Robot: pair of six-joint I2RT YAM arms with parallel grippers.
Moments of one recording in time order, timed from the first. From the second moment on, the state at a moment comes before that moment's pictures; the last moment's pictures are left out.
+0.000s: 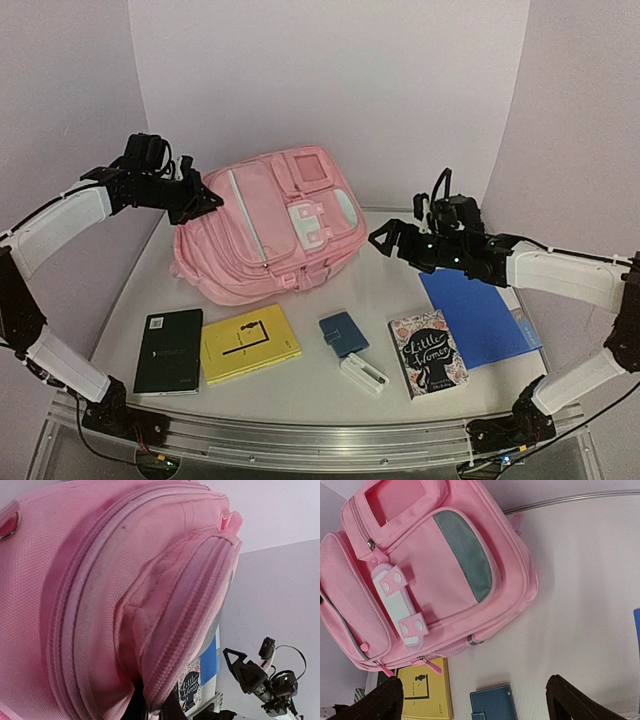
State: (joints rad) left arm -0.35 1.43 1.37 -0.53 0.45 -0.76; right arm 0.64 1.41 0.97 -0.06 -0.04 0.69
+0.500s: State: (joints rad) left arm -0.22 1.80 1.49 -0.58 0.53 -0.62; right arm 0.64 1.41 0.95 -0.07 0.00 0.73
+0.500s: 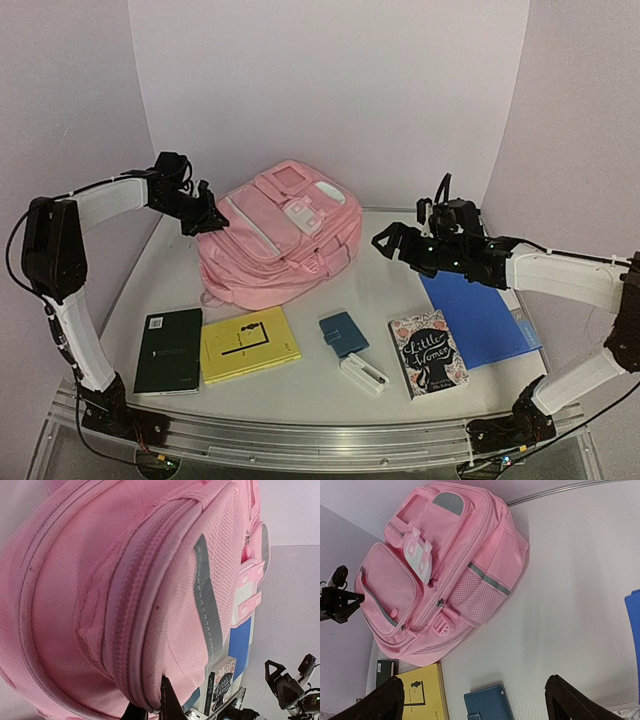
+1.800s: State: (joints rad) left arm -0.38 1.71 1.29 -0.50 0.45 -0.61; right arm 0.73 1.50 0.91 -0.14 0.06 0.67
